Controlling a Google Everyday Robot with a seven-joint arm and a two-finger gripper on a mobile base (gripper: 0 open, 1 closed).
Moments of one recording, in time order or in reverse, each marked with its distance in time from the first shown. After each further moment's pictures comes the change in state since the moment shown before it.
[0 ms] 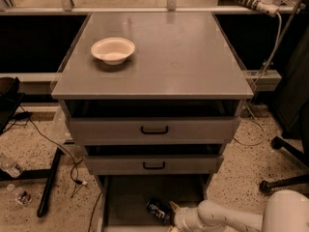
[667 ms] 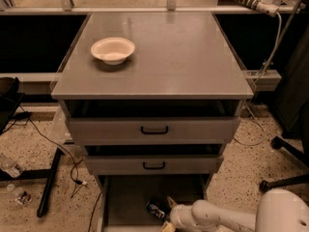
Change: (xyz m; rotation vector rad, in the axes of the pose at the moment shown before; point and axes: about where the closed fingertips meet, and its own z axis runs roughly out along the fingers) arm -0.009 -0.023 0.024 0.085 -0.007 -0.025
